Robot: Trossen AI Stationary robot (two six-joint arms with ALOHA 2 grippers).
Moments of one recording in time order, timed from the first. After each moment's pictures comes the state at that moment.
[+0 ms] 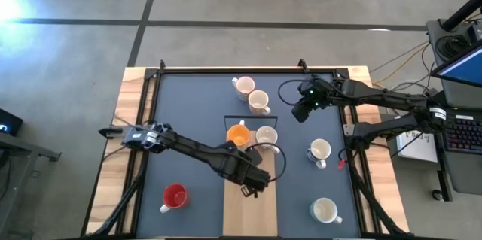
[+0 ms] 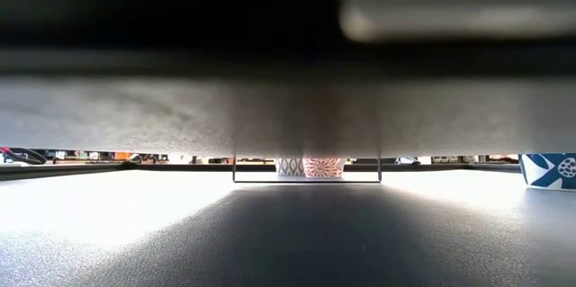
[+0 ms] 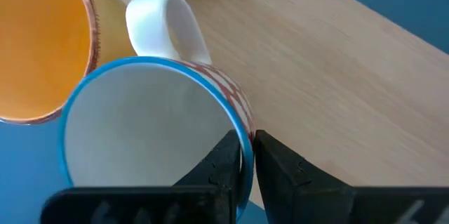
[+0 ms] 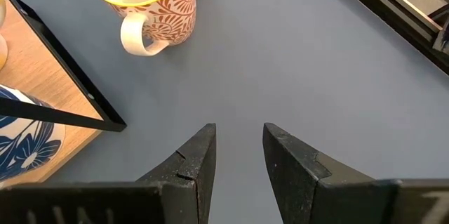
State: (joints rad) left arm -0.38 2.26 2.32 -1.50 -0.26 -0.90; right arm -0.36 1.12 0.93 -0.80 0.13 0.34
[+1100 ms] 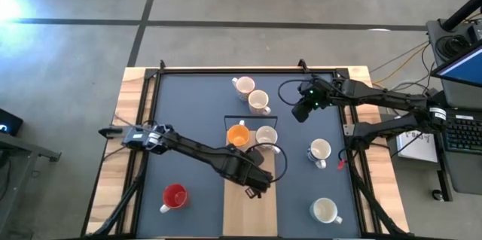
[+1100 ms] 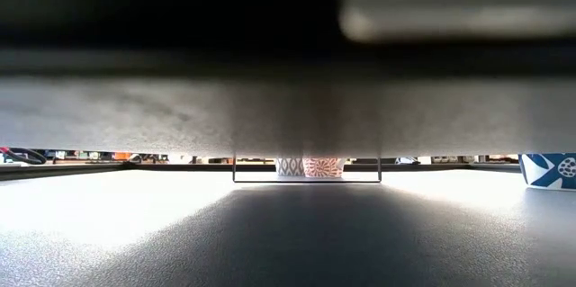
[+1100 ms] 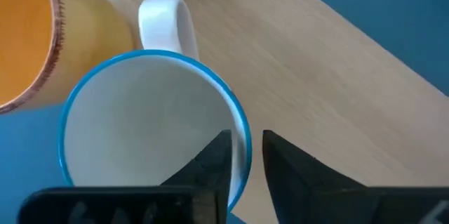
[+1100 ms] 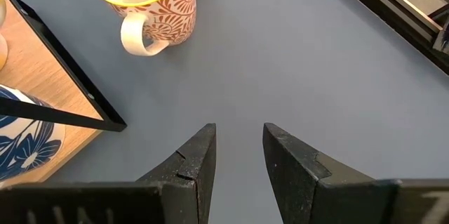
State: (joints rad) left arm -0.38 2.29 2.36 -1.48 -0.22 -0.98; right arm -0.36 1.12 0.93 -0.80 0.13 0.34
